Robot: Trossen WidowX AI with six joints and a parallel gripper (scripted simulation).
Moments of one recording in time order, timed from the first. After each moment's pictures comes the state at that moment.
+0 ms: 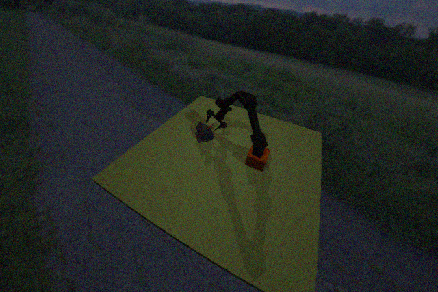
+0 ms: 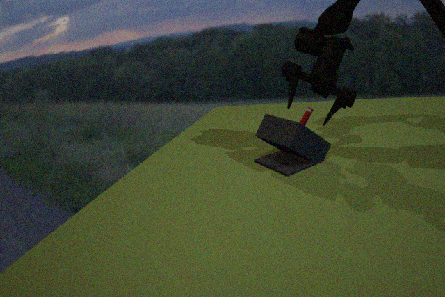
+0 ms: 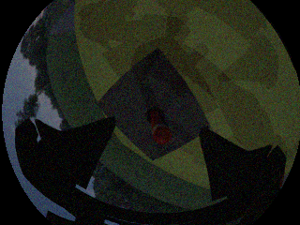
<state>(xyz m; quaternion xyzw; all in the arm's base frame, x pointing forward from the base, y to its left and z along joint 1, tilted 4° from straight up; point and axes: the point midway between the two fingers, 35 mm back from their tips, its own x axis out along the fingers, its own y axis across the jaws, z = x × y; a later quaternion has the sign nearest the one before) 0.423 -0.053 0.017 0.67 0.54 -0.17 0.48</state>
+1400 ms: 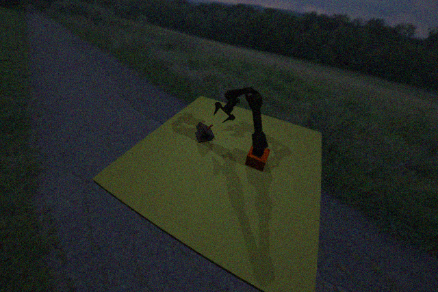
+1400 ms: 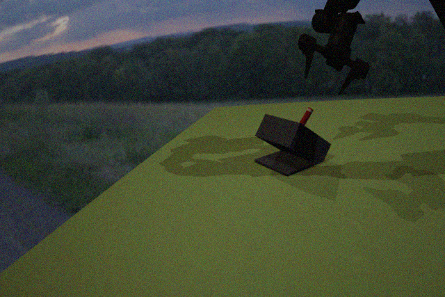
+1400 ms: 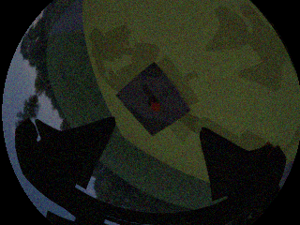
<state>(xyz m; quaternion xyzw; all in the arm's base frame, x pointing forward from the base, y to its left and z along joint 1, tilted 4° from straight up) 0.387 -0.108 0.073 0.67 0.54 -0.18 0.48</state>
